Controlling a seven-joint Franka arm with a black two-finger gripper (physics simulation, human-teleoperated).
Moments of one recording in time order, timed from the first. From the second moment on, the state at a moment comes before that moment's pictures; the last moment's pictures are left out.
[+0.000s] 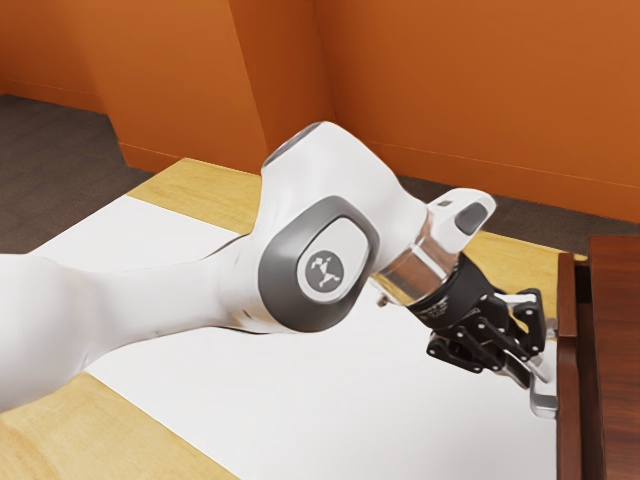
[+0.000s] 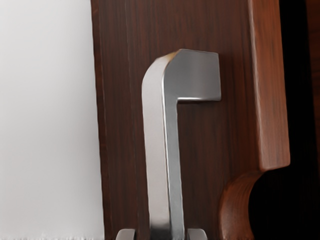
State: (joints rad) arm -0.26 0.04 -0.12 -1.85 -0.56 2.28 -0.42
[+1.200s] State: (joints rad) arm -0.30 -0.04 -0.04 -1.93 -0.55 2.28 -0.40
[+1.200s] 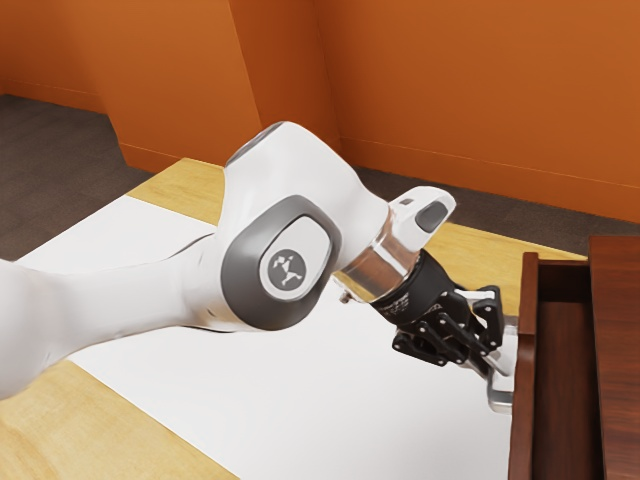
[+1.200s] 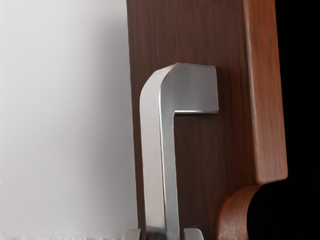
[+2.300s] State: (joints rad) arm -0.25 -0.18 -0.02 -2.08 -0.52 2.28 -0.40
